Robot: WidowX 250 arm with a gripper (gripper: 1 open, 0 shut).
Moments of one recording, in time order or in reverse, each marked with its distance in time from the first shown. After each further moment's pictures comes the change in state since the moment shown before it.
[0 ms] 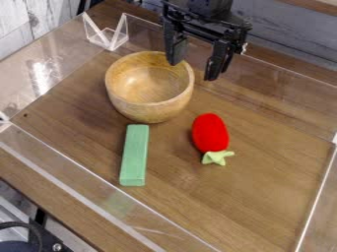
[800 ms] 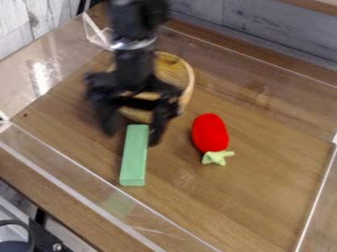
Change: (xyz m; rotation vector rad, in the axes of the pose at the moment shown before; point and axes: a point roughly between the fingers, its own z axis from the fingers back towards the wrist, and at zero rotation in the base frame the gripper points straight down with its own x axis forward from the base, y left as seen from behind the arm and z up) arm -0.096 0.028 -0.047 -0.059 0.034 0.372
